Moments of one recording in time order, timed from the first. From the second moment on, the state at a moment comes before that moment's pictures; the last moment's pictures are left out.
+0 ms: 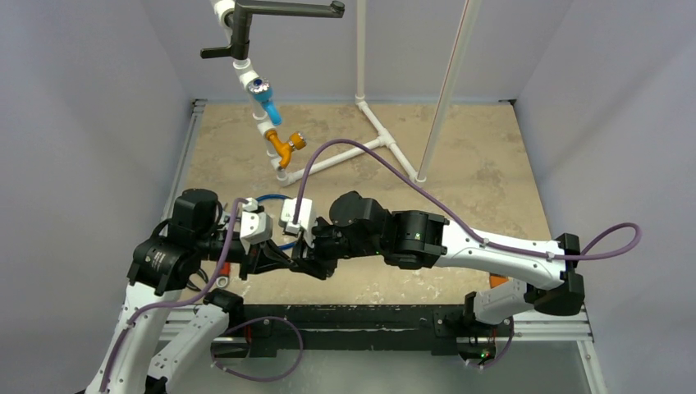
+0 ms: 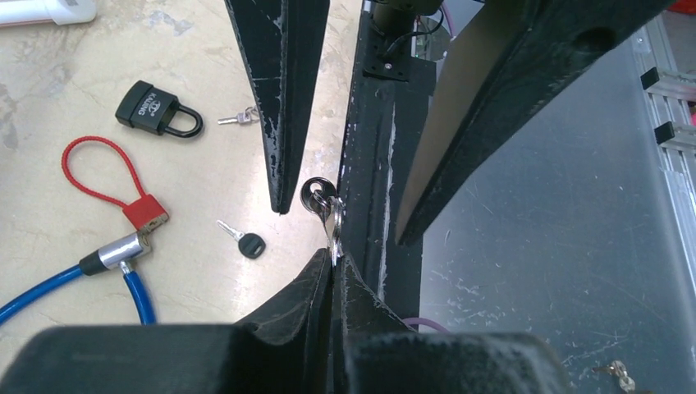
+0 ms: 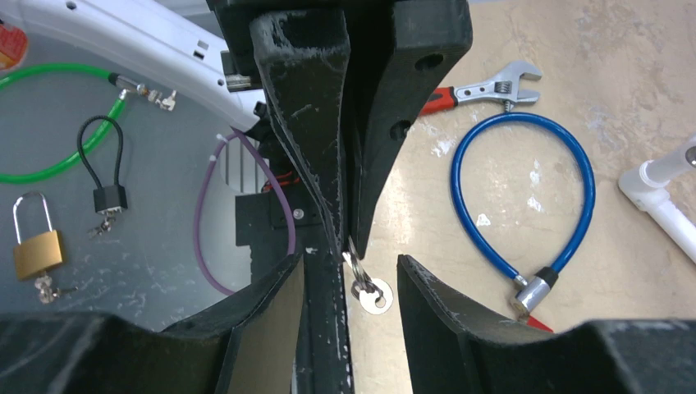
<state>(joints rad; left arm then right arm) -0.33 0.67 1.03 -1.11 1.05 0.48 1.35 1.40 1.47 -0.49 -0.10 0.00</state>
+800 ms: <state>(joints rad) -0.35 0.71 1.09 -1.22 1.07 0.54 1.36 1.40 1.47 -0.53 -0.11 -0.04</state>
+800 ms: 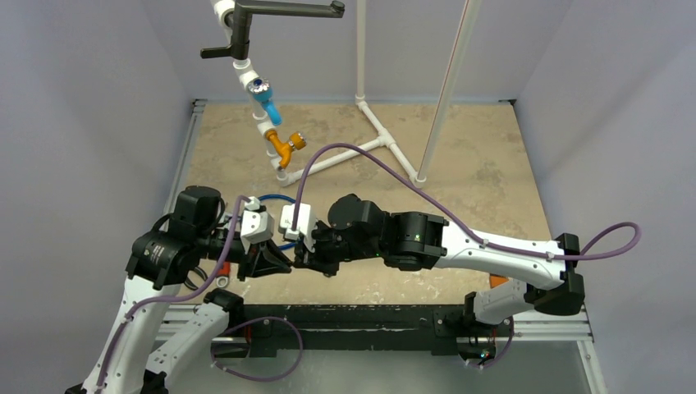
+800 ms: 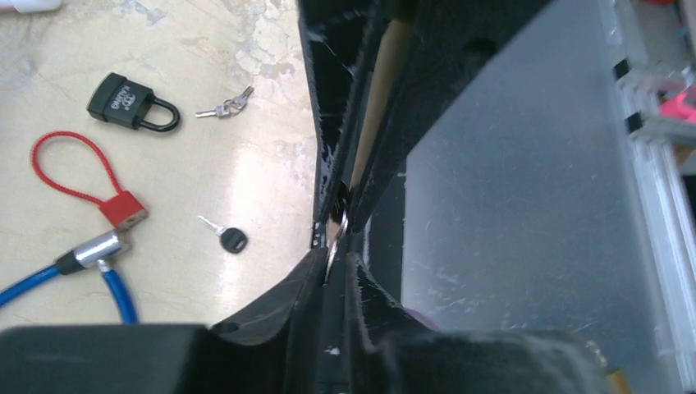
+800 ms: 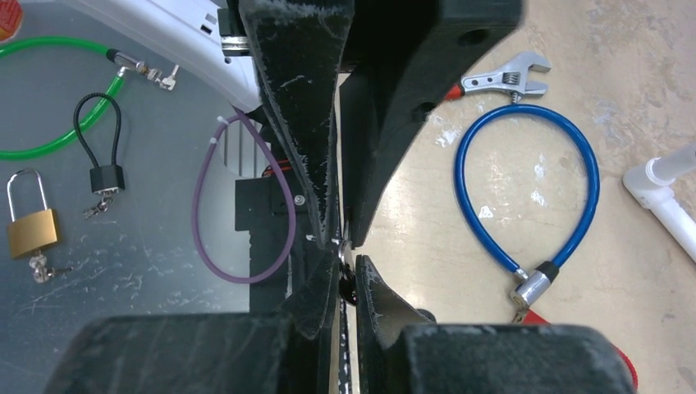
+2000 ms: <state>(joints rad) -0.35 0.53 1.03 -0.89 0.97 0.35 1.35 1.23 1.23 -0.24 -0.04 0.20</state>
